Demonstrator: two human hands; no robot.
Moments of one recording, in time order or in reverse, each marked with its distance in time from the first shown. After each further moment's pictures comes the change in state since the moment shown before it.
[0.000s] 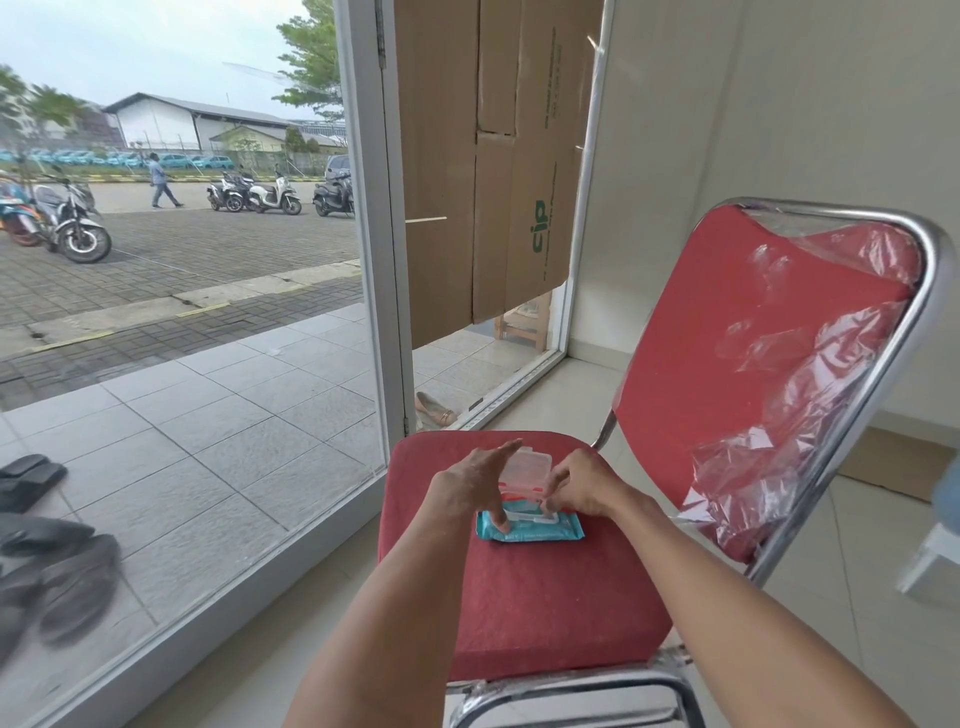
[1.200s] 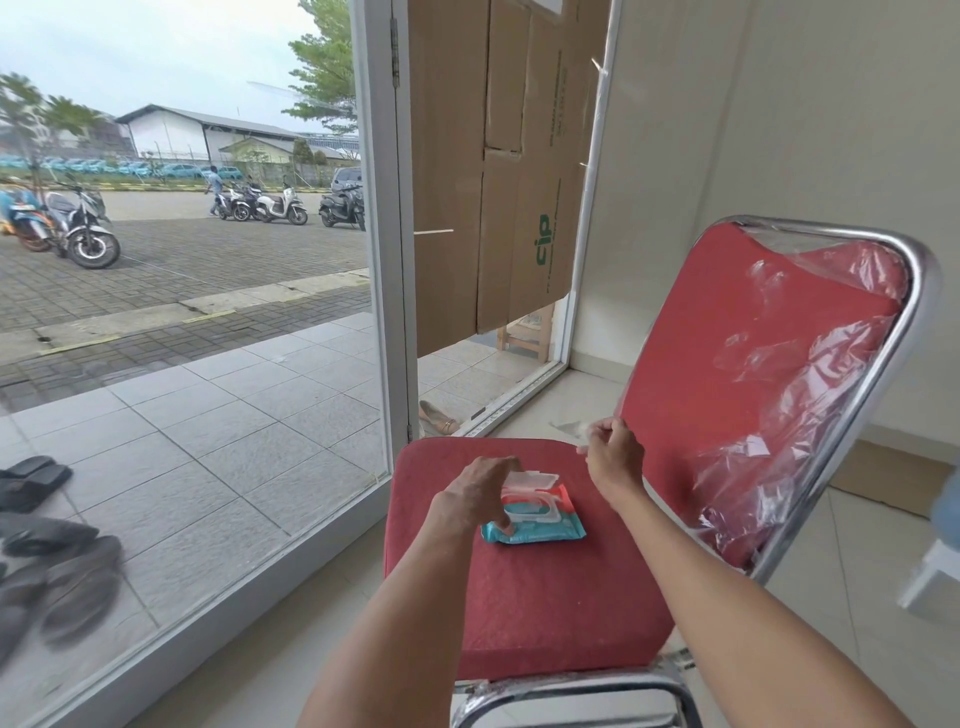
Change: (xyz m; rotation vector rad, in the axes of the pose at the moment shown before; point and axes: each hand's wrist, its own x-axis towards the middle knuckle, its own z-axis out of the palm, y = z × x) left_hand -0.009 -0.002 0.013 -0.079 0.156 0.039; right_hand 0.011 0.002 -0.012 0.502 0.700 0.071
